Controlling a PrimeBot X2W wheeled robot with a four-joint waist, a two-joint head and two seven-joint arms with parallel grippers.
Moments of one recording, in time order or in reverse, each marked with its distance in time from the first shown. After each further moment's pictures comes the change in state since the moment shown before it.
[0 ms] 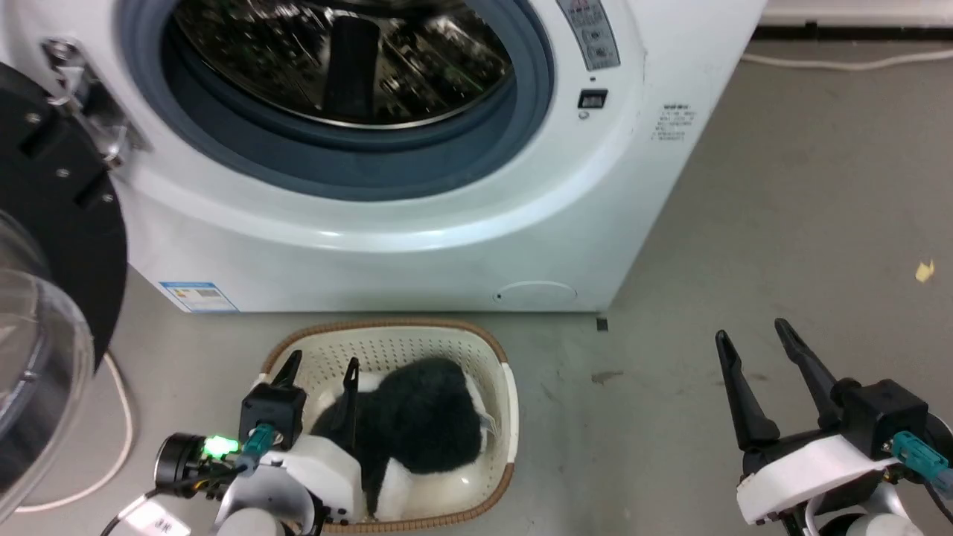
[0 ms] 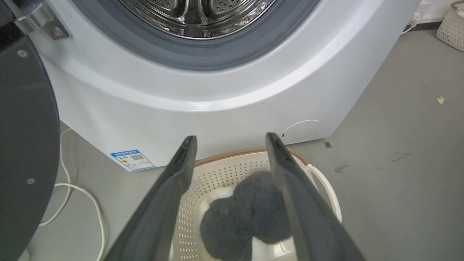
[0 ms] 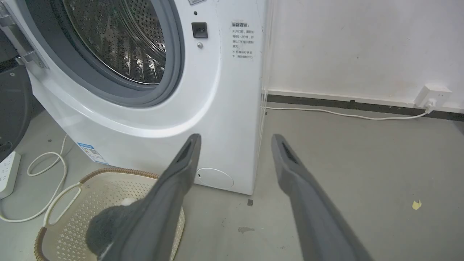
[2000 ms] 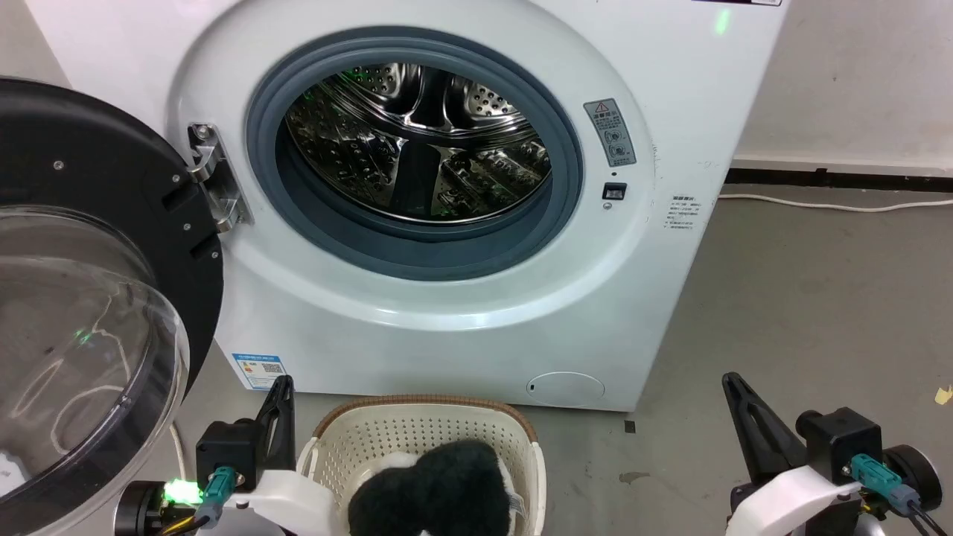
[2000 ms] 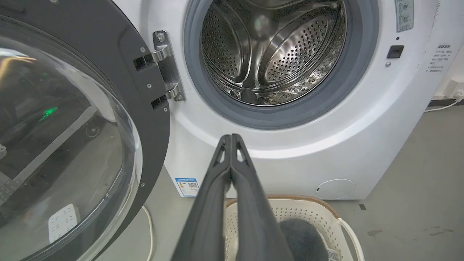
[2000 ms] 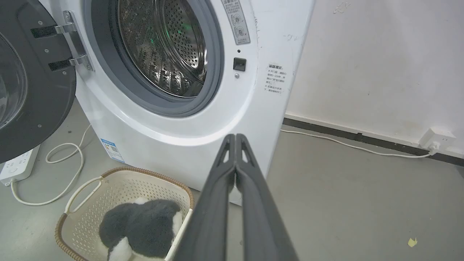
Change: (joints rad) left arm 0.149 -0.050 0.092 -0.218 0.039 0.036 0.054; right arm 0.064 0.000 0.024 0.012 -0.071 0.000 0.071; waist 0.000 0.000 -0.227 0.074
